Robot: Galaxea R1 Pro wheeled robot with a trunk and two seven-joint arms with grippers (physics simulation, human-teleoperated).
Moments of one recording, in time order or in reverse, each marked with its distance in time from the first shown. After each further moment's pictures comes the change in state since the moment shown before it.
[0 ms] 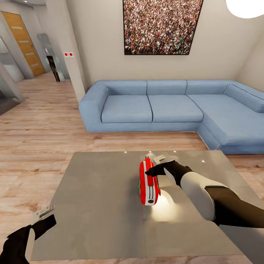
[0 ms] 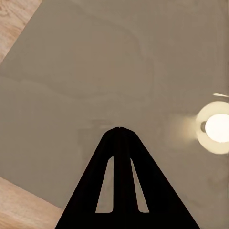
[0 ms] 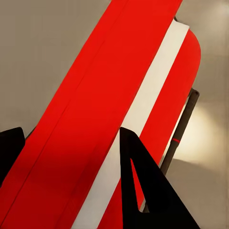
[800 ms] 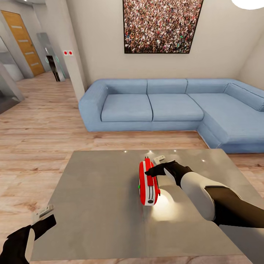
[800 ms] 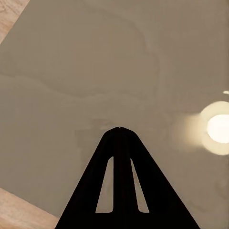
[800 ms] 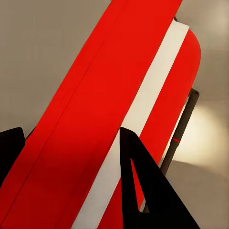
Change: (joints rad) left arm 0.000 0.000 0.003 0.001 0.000 -0.001 -0.001; right arm 0.000 -0.001 0.000 0.006 0.000 -0.011 0.009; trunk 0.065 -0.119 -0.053
